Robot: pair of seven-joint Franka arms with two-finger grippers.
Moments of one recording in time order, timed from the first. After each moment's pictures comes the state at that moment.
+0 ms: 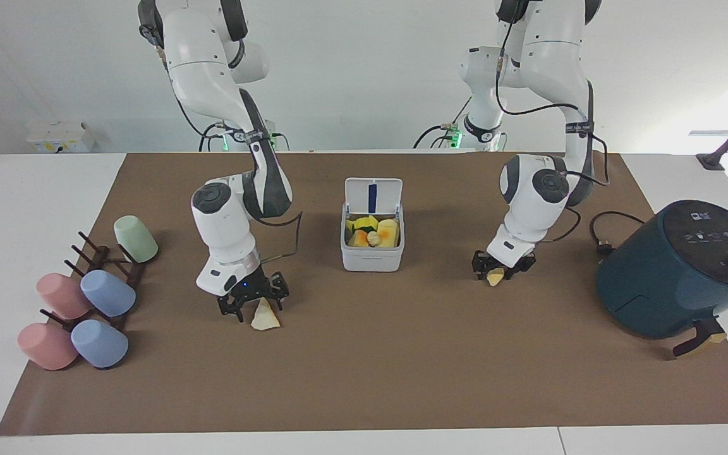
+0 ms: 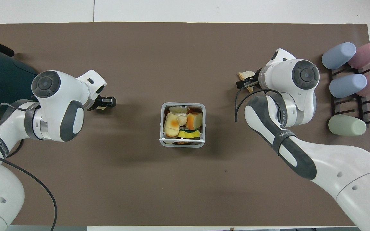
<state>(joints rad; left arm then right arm) -0.21 0.30 -0.03 -2.05 -0.03 2.40 -0.16 0.16 0.46 0.03 -1.89 0.05 2.61 -0.13</state>
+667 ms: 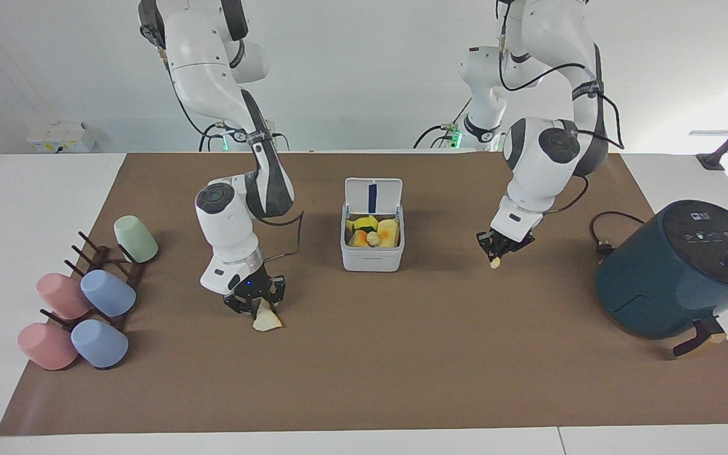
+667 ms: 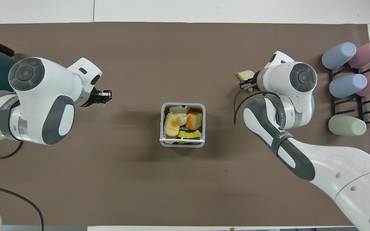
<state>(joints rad) -0.28 0.14 -0.04 -1.94 -0.03 2.15 -0.34 0.17 0.46 0.03 -1.90 0.05 2.62 -0.13</state>
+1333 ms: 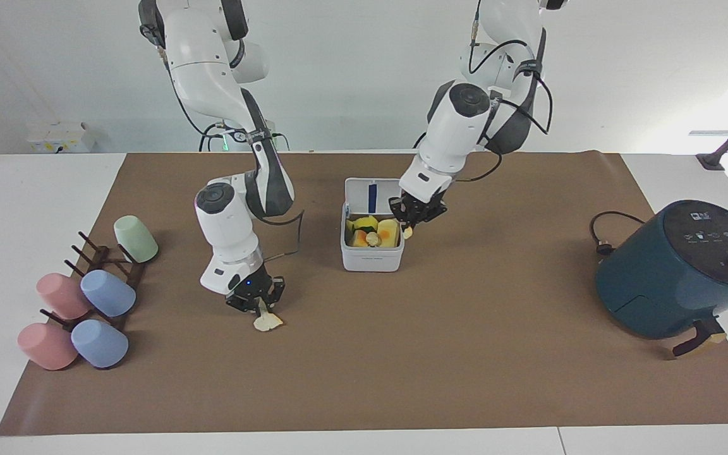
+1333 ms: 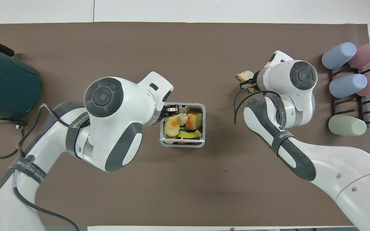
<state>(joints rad) -0.59 0.15 -0.05 -1.88 -0.19 2.18 -0.54 0.17 0.46 0.03 -1.88 0.05 2.57 -0.13</state>
